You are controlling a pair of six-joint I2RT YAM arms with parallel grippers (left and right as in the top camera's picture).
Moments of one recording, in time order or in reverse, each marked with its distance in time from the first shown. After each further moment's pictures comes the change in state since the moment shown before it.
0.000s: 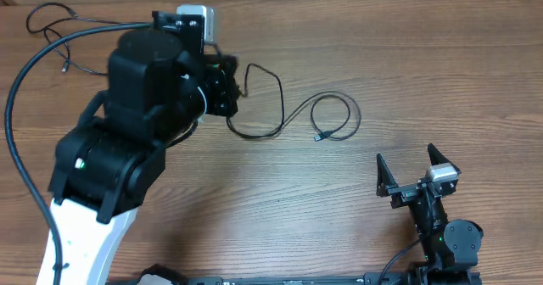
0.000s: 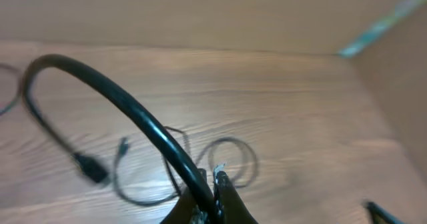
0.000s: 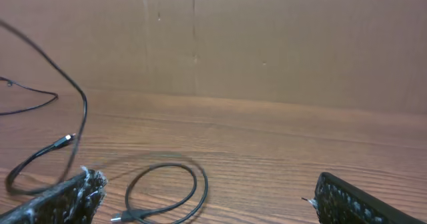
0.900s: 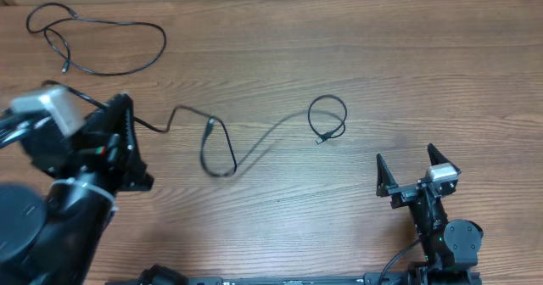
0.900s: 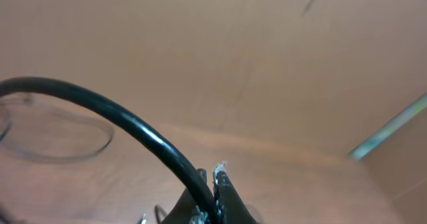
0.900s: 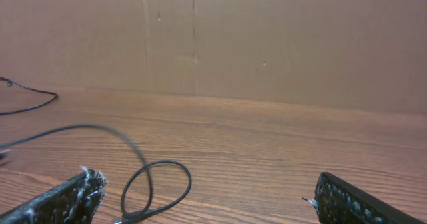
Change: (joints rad) left arm 0.000 -0.376 0.010 -0.069 -0.291 -0.048; right arm 0.000 0.000 0.000 0.000 0.000 0.000
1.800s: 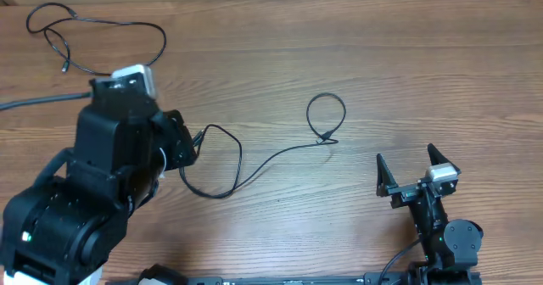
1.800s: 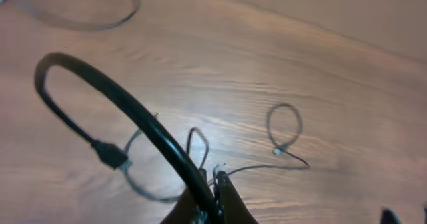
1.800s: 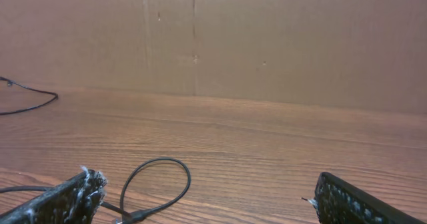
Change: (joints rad) left arm 0.000 0.220 -0.004 -0.329 0.050 -0.185; right arm 0.000 0.000 0.000 0.000 0.000 0.000
